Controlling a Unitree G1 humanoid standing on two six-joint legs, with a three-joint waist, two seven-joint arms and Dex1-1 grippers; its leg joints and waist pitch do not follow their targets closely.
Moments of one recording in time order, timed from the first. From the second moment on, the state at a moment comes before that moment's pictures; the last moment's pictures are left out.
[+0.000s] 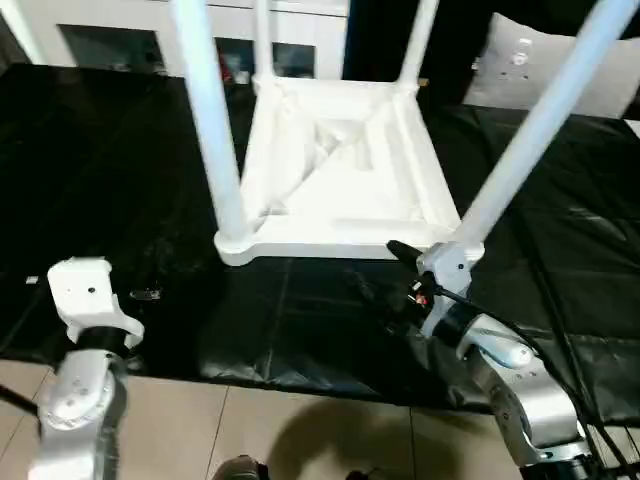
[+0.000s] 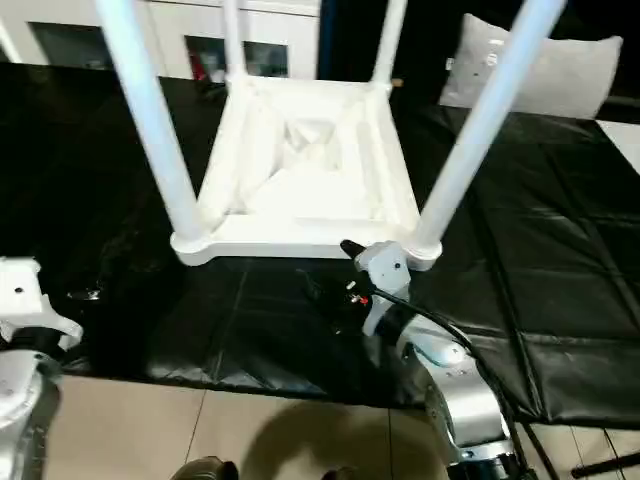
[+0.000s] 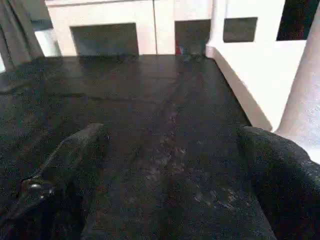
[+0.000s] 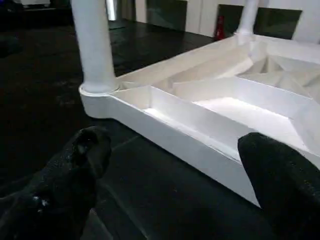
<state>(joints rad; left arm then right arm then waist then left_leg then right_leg) 0.06 0.24 0.25 -0.17 -0.12 0.08 -0.13 -0.12 -0.21 0.14 -0.06 0.20 0.18 0.55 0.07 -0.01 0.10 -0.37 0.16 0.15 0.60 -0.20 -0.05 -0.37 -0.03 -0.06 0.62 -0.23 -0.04</state>
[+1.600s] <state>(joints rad) -0.49 0.23 0.06 0.58 -0.12 -0.03 -0.36 -0.16 -0.23 0.20 0.02 0.15 0.15 0.61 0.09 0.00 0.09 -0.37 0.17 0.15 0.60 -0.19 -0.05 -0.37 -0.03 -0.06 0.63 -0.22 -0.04</state>
